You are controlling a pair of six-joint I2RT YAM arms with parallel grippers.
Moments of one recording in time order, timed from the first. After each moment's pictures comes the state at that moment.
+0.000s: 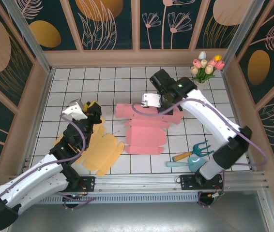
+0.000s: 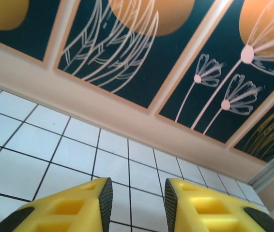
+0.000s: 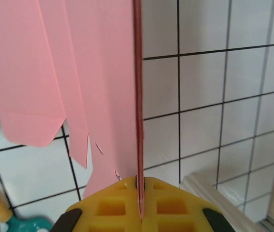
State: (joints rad) left arm -0.77 0.73 0.52 0.17 -0.65 -0.55; right arm 0.68 1.60 1.66 -1.25 0.13 -0.91
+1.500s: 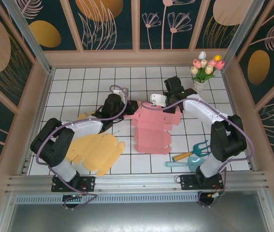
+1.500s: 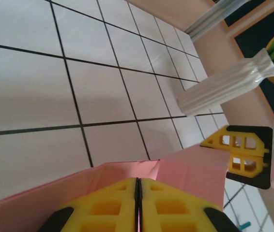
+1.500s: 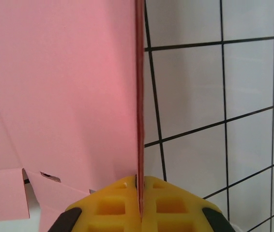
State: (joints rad) left arm -0.63 1.66 0.85 0.42 0.20 -0.76; right arm 0.43 1.64 1.22 -0.60 -0.05 -1.10
